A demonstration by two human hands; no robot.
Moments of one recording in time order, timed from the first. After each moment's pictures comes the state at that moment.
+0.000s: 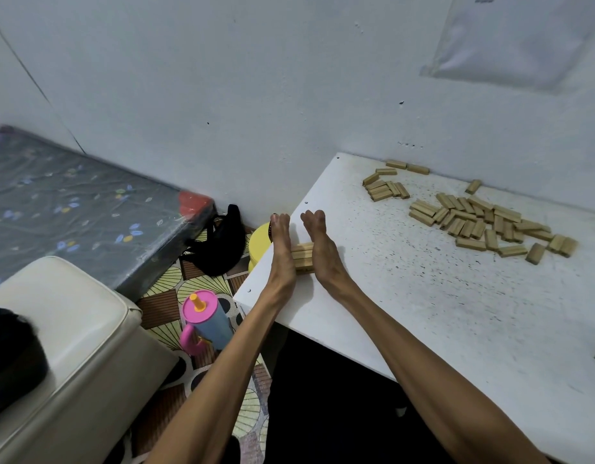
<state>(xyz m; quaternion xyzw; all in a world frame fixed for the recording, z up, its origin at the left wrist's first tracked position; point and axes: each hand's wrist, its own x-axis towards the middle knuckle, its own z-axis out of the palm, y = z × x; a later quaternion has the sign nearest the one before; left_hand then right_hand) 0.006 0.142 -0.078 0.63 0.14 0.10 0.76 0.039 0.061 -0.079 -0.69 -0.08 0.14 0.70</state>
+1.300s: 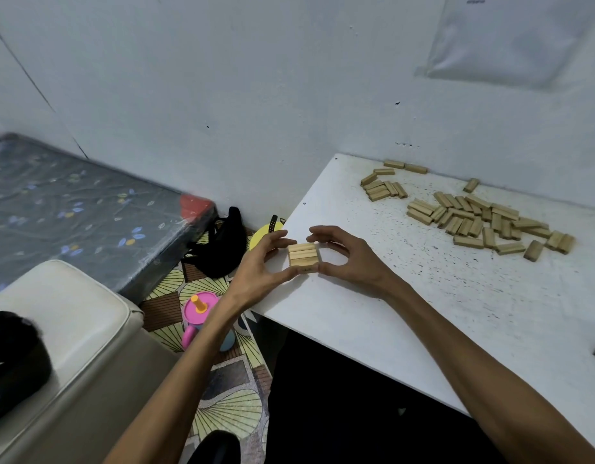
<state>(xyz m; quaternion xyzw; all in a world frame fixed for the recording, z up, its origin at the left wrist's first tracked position) -0.028 0.207 -0.086 0.87 -0.02 0.07 0.49 0.046 -0.028 -0.074 -0.78 -0.31 0.10 0.54</state>
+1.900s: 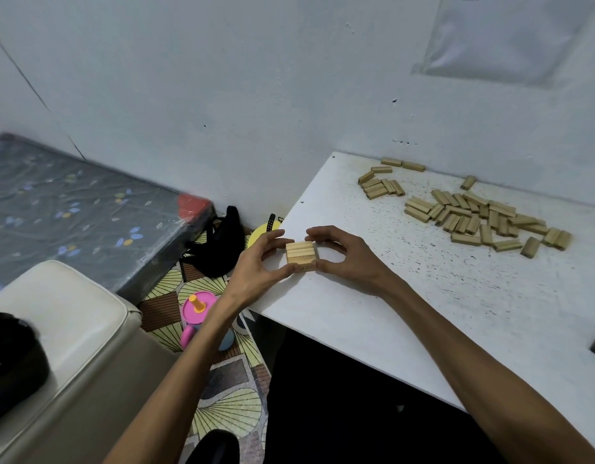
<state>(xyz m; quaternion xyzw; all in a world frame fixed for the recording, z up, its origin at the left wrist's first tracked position) -0.026 0.207 -0.087 0.86 0.00 0.08 0.50 0.048 -0.026 -0.075 -0.79 -0.30 0.09 0.53</state>
